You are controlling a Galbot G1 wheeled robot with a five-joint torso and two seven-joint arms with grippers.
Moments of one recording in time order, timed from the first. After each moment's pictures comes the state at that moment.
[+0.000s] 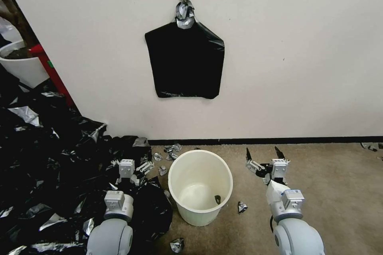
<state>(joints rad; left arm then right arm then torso) 1.54 -1.47 -0.50 -2.00 -0.07 -0.03 -0.06 -1.55 1.46 0.52 2.03 0.03 0.05 0.10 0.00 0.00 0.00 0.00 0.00</state>
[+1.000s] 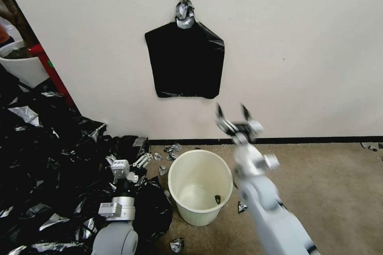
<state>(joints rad) 1.57 -1.40 -0.46 -2.00 -0.11 -0.35 -0.15 -0.93 1.41 0.10 1.75 0.71 0.32 0.02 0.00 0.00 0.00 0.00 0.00</state>
